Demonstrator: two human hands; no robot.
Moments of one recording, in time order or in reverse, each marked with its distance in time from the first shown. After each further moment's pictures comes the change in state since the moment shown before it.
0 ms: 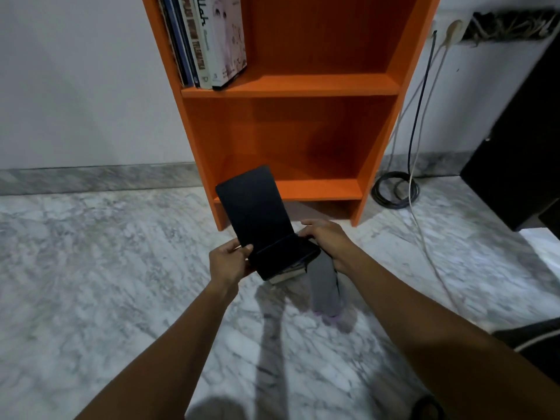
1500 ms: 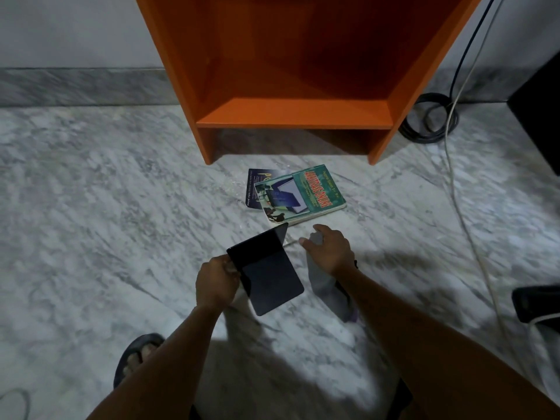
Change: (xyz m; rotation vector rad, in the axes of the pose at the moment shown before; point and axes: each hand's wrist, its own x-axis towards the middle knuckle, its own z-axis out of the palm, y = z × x) left_hand 0.026 -0.156 -0.064 1.055 -0.032 0.002; right_hand 0.047 0.182 -0.002 -0.819 0.120 0.091
